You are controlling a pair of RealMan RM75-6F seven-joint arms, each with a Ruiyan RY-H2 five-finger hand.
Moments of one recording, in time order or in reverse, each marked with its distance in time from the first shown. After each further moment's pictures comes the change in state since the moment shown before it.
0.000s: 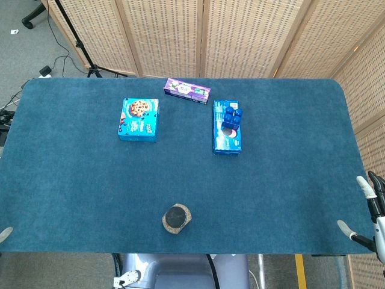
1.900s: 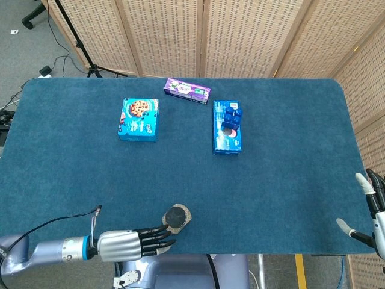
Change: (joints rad) left arm -0.708 -0.308 -0.013 0.183 0.925 -0.542 0.704; right arm 0.016 0.016 0.005 -0.011 0.037 -0.051 0.041
